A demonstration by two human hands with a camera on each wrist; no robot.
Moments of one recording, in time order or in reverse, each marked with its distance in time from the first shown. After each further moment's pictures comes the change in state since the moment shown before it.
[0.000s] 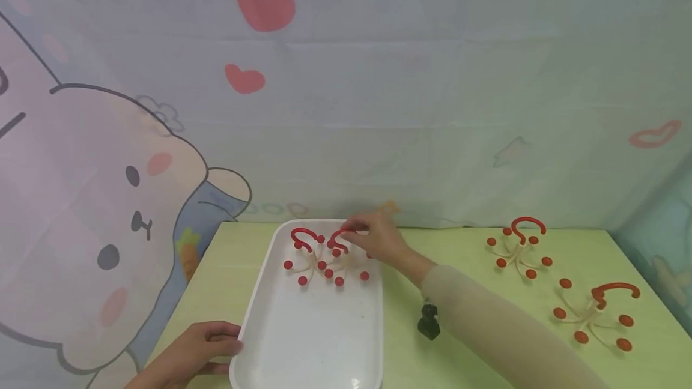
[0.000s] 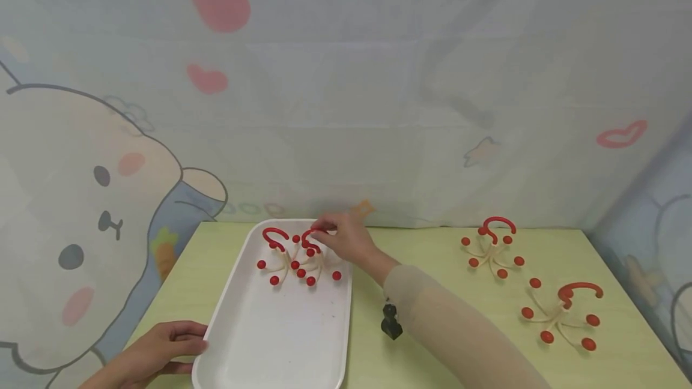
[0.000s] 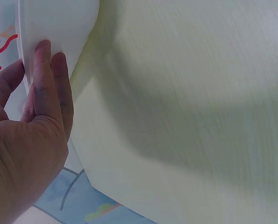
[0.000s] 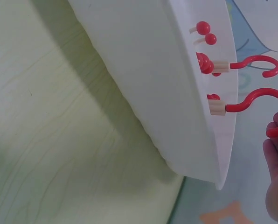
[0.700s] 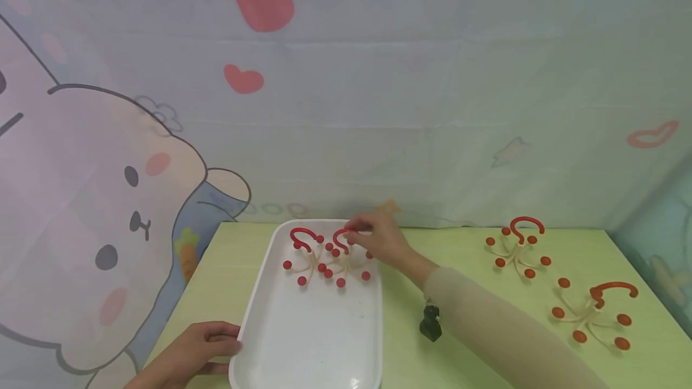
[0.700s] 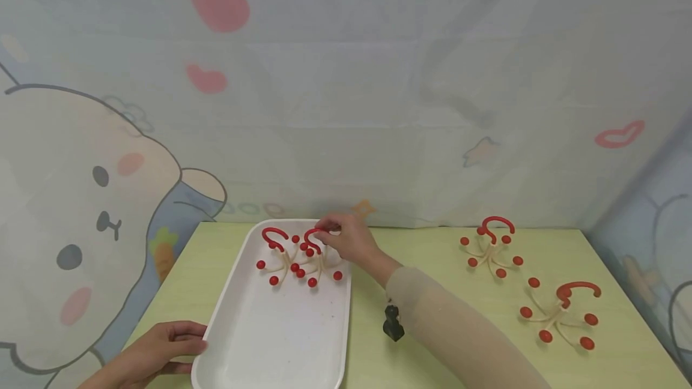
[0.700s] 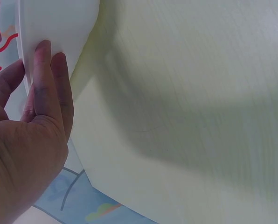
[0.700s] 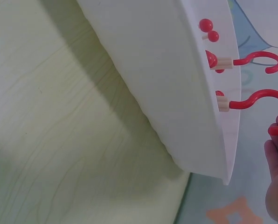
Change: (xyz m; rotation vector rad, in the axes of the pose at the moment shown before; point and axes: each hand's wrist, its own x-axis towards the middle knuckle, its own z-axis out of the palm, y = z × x) left_hand 0.005 0.001 0.003 0.013 0.059 -0.067; right_hand -0.004 0.009 0.001 0.052 0.036 0.042
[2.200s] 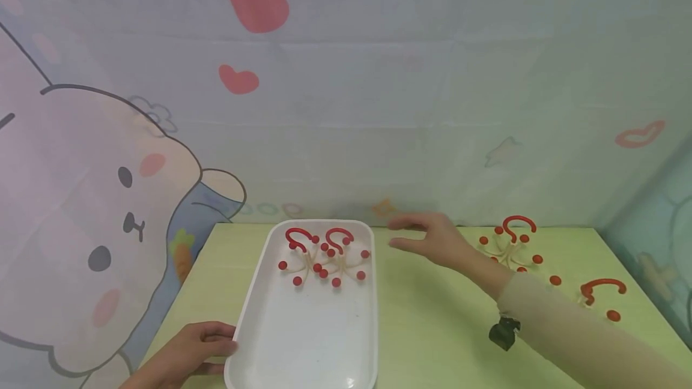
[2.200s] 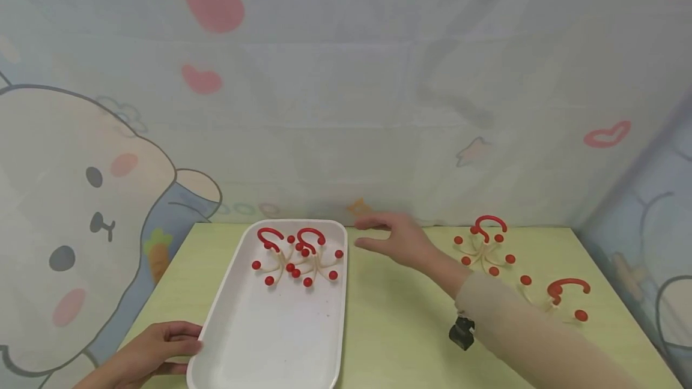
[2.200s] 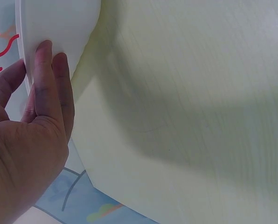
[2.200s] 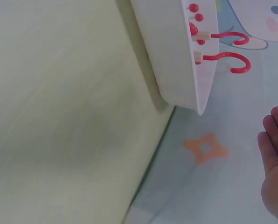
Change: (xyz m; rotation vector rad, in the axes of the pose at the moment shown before) left_hand -0.002 0.002 -0.001 -0.003 -0.024 -0.009; right_hand -0.060 -0.002 -0.103 -0.083 -0.042 -0.056
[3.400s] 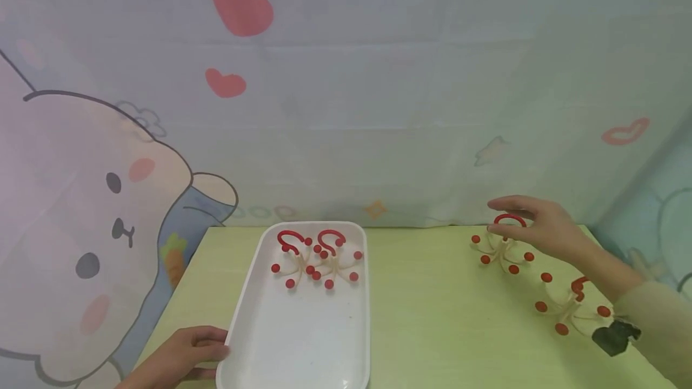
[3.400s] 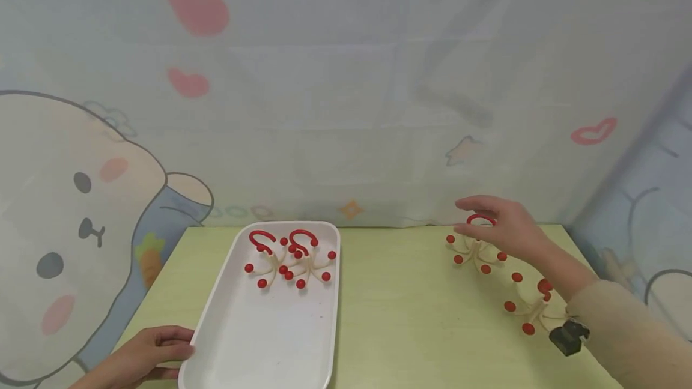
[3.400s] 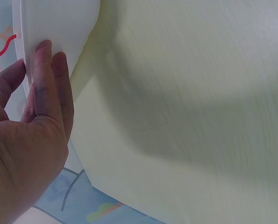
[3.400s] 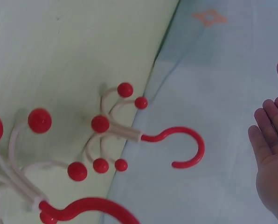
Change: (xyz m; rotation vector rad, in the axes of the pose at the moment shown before) left_hand 0.002 0.003 0.001 0.055 0.025 -0.096; right_hand -0.090 0.048 -0.153 -0.287 0.120 0.189
